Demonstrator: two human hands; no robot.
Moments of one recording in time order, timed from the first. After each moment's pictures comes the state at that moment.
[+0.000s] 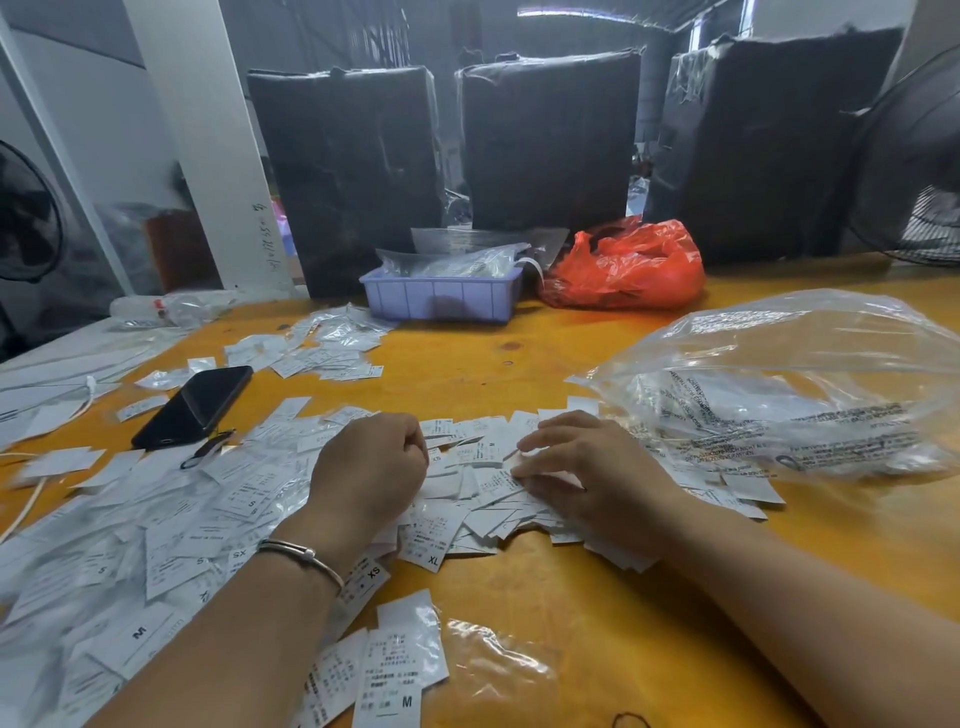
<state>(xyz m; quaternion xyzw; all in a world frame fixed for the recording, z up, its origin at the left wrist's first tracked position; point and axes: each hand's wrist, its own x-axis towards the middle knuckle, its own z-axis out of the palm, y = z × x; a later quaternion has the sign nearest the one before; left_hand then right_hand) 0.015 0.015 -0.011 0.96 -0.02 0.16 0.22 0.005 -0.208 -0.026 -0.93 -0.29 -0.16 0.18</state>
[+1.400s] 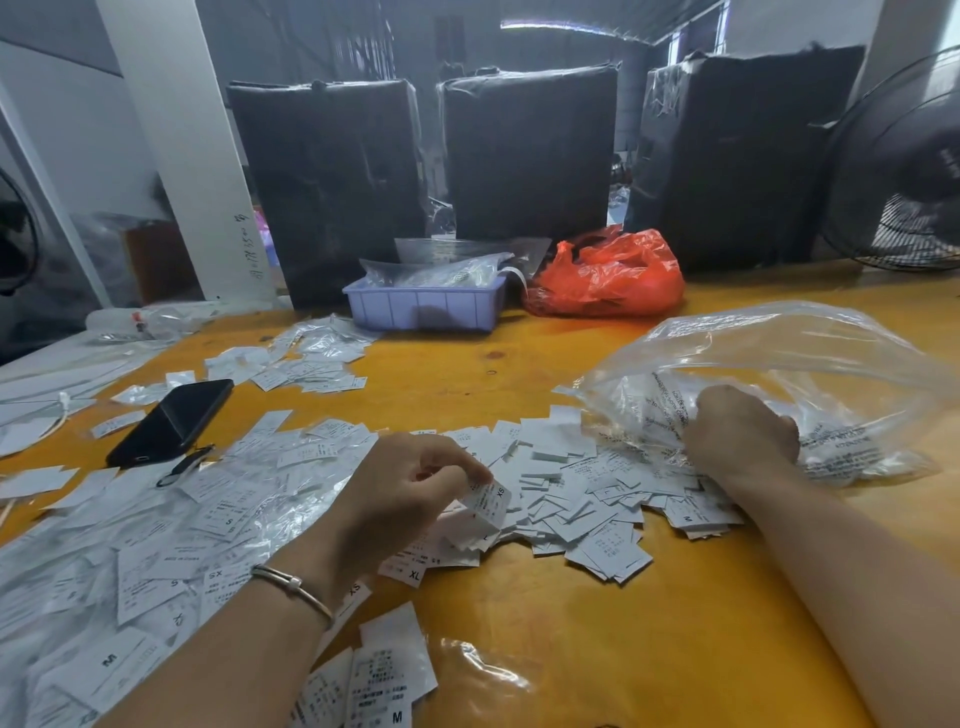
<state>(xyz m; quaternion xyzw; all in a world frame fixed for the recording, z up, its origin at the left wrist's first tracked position) -0.003 -0.003 -0.006 0.87 -0.23 0.06 0.42 0.022 -0.297 -0.006 -0.95 0.23 -0.15 0.12</state>
